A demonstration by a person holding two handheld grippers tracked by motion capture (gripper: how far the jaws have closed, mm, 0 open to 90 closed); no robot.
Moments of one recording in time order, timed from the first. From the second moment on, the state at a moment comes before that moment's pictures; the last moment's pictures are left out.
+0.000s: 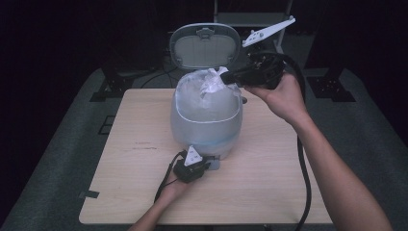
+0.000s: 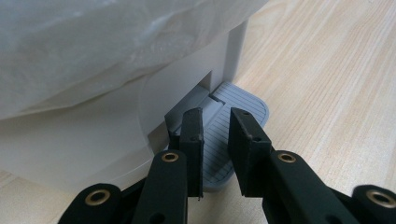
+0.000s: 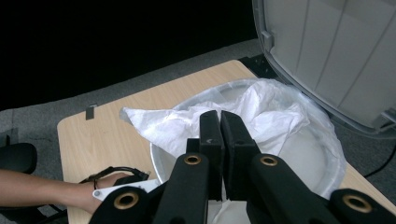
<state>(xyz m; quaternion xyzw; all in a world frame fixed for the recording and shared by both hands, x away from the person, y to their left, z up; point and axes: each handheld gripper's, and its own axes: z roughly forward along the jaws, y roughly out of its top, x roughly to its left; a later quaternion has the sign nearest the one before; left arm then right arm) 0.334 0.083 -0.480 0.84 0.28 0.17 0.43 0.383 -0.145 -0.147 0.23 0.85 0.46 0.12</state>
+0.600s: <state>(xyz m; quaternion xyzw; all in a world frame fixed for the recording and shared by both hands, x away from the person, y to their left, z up) 0.334 0.084 -0.480 0.84 0.28 0.17 0.43 0.391 -0.131 -0.153 0.23 0.85 0.46 0.11</state>
